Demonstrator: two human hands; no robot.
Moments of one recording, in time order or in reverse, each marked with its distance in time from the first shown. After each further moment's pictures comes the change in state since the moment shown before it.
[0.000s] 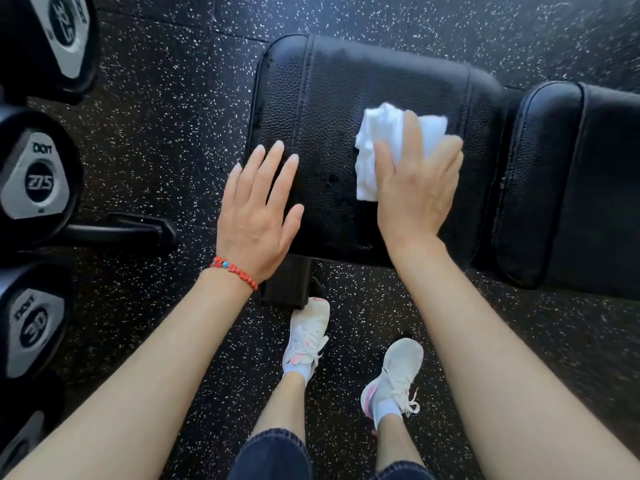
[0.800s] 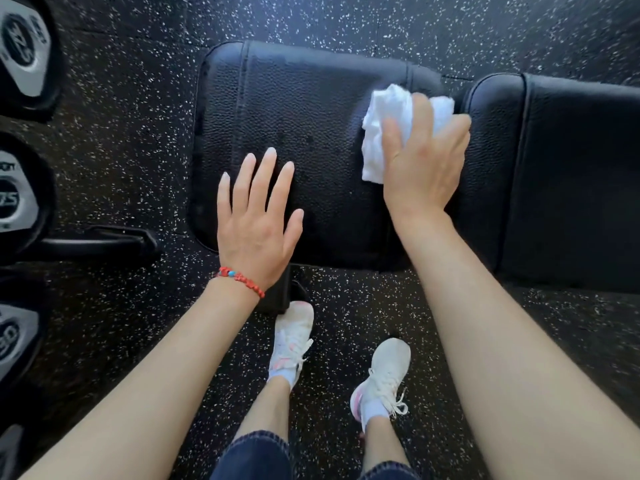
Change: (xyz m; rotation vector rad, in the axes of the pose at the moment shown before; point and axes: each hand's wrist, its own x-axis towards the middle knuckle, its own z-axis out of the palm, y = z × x) left_hand 0.011 0.060 0.023 0.142 0.015 -0.038; right_hand 0.043 0.059 -0.012 0.064 -0.027 0.116
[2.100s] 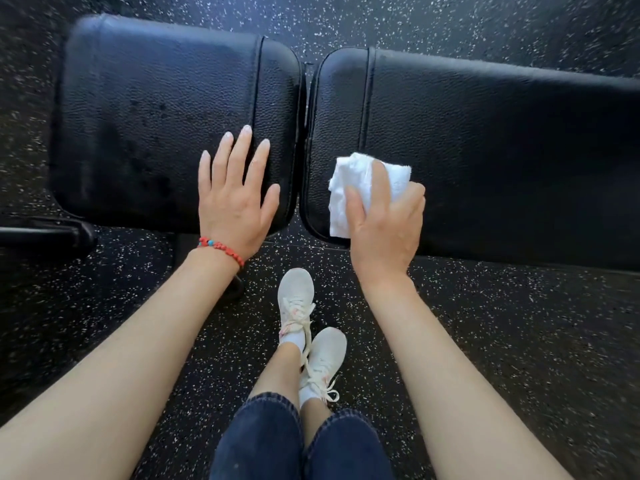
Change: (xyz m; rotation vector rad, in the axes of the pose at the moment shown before) left_hand 0.011 0.145 0.024 0.005 0.023 -0.013; right_hand -0.058 0.167 -0.049 0.088 0.070 -0.118
